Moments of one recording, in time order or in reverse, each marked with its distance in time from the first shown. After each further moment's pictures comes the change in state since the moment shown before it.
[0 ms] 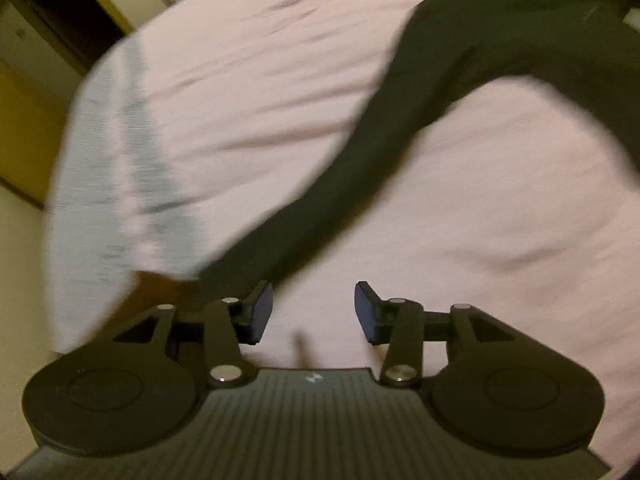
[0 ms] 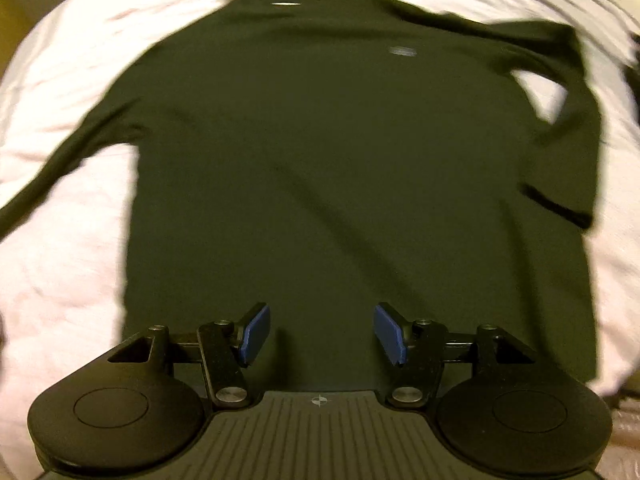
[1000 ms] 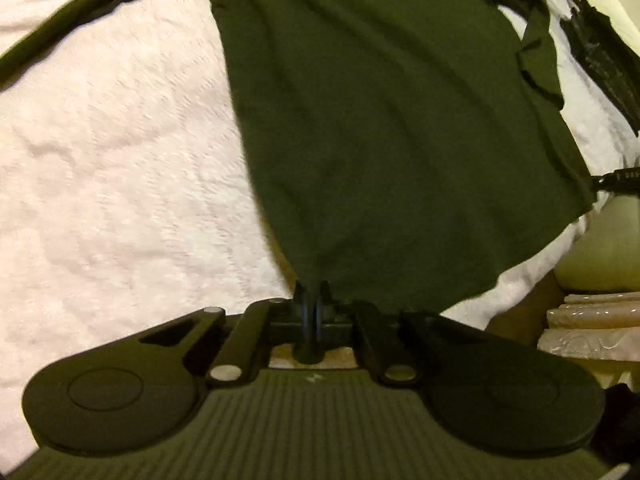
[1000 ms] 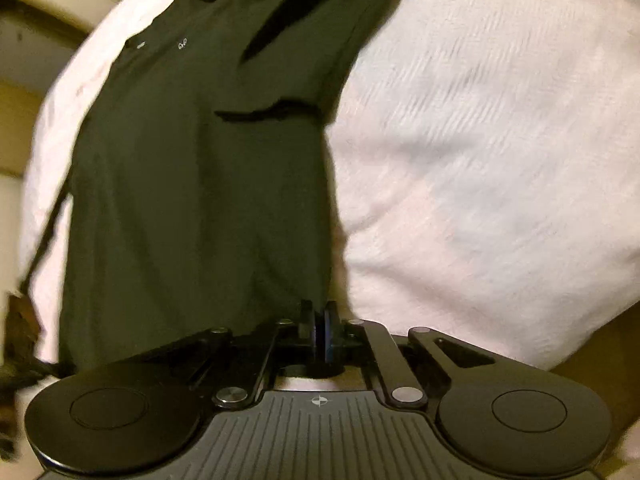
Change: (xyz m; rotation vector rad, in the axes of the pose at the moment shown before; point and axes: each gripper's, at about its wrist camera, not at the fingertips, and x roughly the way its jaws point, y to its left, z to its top) left arm -0.042 -0.254 0.008 -0.264 0.242 -0.393; right arm 0.019 -0.310 -0.030 0.143 0.065 0.300
